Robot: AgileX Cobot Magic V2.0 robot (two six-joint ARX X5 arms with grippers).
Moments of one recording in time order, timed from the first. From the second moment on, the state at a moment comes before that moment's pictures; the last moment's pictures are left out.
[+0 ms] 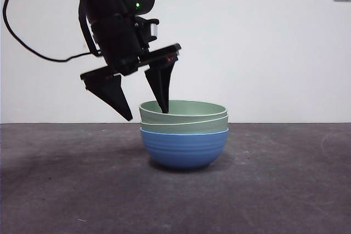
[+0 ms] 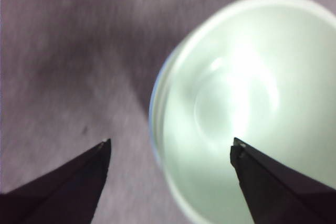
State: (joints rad) left arm -0.56 1.85 1.49 -0.79 0.10 -0.18; right arm 0.50 1.05 1.33 -1.11 0.01 0.12
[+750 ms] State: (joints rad) left arm -0.56 1.53 1.92 -1.33 0.08 -0.01; right arm 0.50 1.48 1.33 -0.88 -0.13 0.17
